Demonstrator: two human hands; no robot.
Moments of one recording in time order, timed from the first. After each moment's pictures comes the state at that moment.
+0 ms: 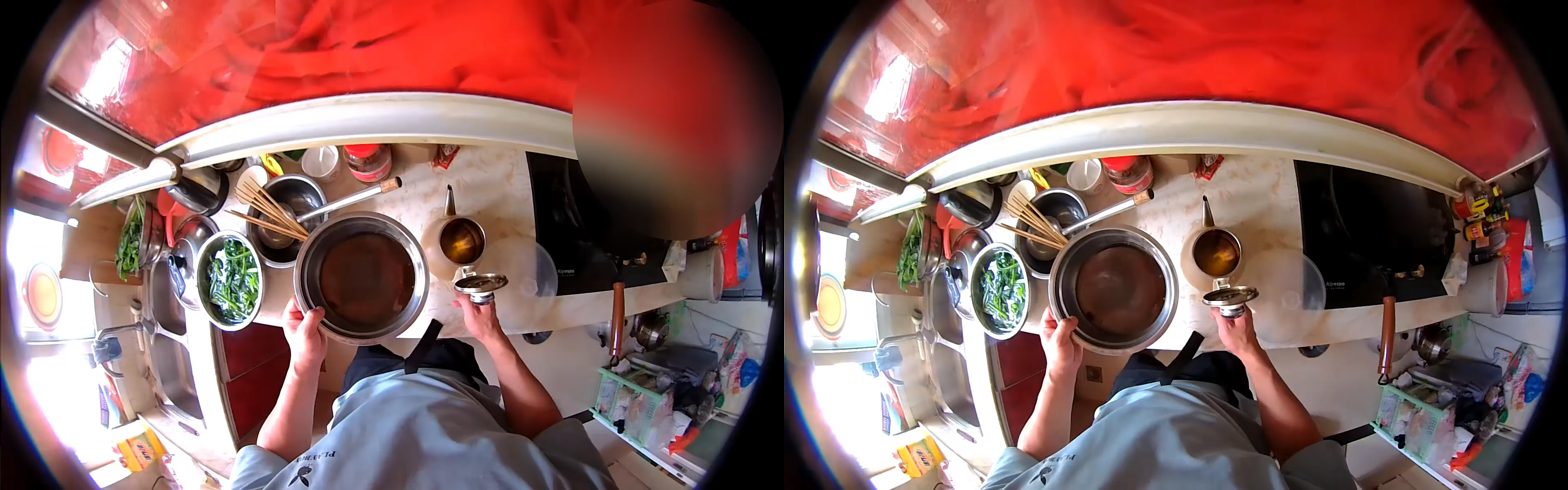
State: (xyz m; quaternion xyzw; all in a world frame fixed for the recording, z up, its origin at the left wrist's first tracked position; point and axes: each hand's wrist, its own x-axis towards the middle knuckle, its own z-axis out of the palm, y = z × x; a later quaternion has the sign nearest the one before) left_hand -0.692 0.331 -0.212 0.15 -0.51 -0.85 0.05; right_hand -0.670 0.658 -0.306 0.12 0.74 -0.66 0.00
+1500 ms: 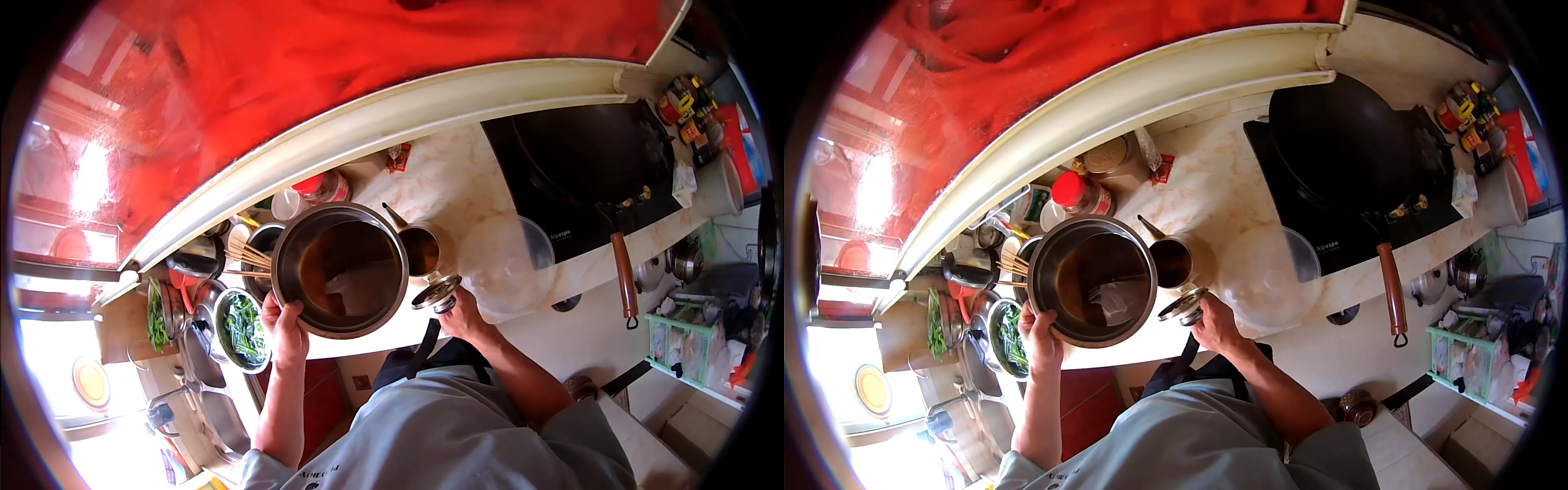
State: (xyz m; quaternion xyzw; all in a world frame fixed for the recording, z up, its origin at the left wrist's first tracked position) left_hand -0.763 0.378 -0.144 0.06 -0.60 -0.80 -0.02; right_hand -0.668 0.657 -0.296 0.04 0.84 -0.54 -0.06
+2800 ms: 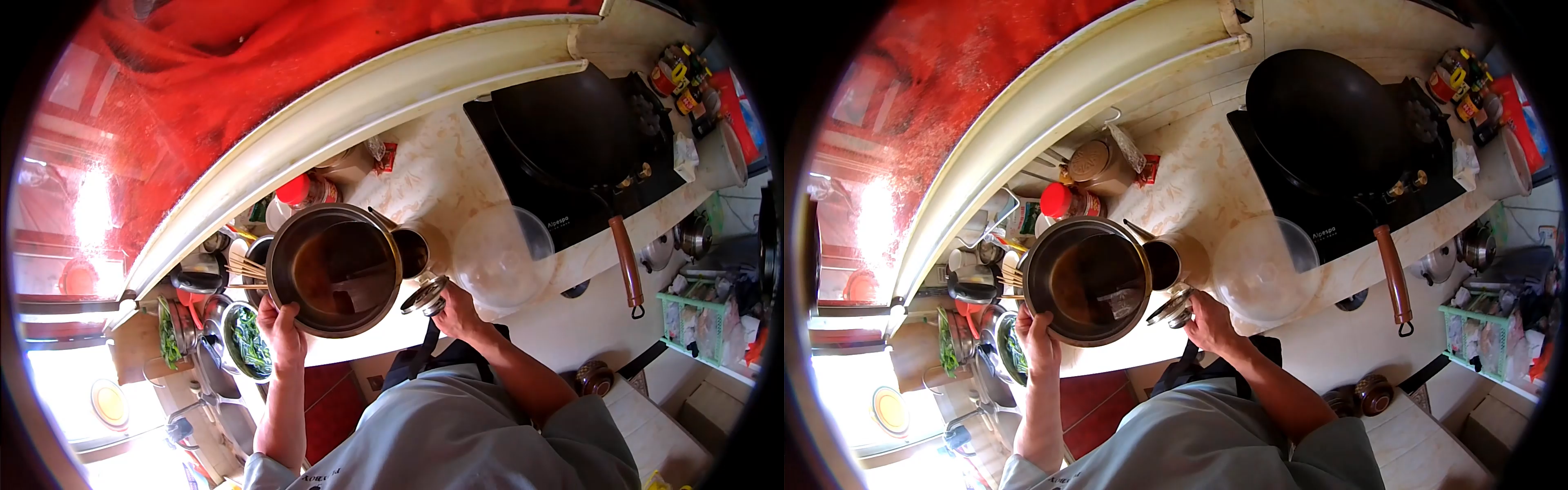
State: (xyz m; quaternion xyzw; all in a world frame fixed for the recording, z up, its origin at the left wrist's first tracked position) left_hand -0.776 0.397 -0.142 0.05 -0.65 -0.76 0.01; right_hand -0.668 0.658 -0.305 0.03 0.84 -0.53 -0.06
